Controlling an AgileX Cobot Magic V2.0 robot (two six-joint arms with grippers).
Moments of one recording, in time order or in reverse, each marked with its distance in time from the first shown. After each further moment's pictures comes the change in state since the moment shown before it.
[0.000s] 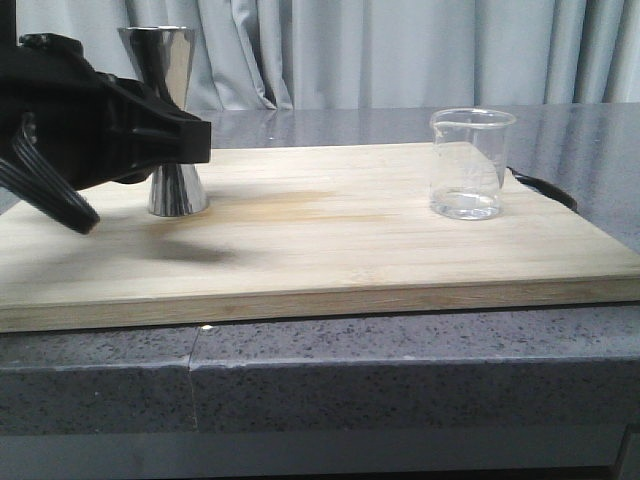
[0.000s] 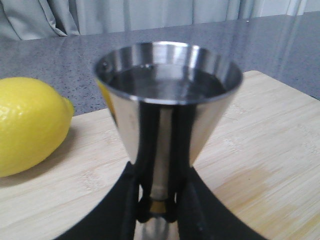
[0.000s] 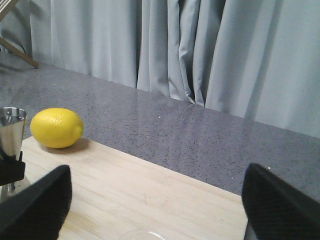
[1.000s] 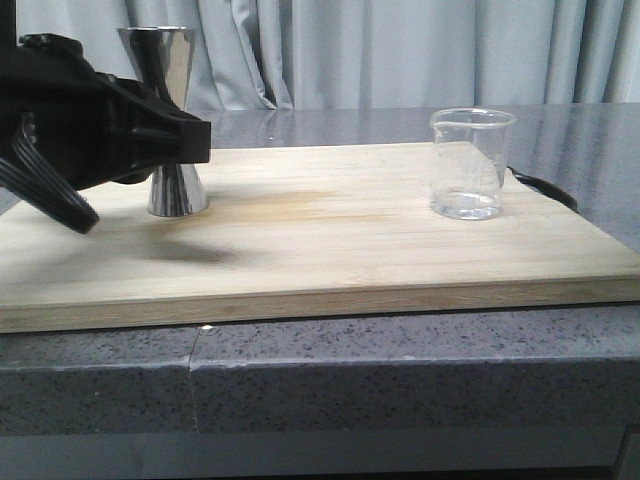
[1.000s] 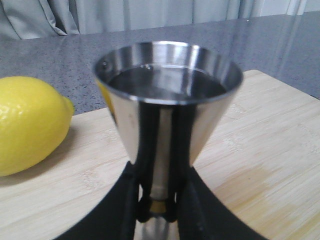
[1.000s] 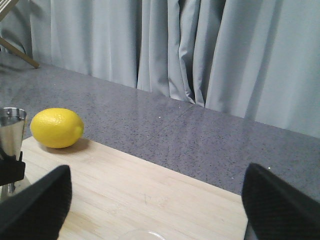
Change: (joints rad) left arm 0.000 0.000 0.000 0.000 0.006 -0.001; right arm 0.000 0.000 0.000 0.000 0.000 0.000
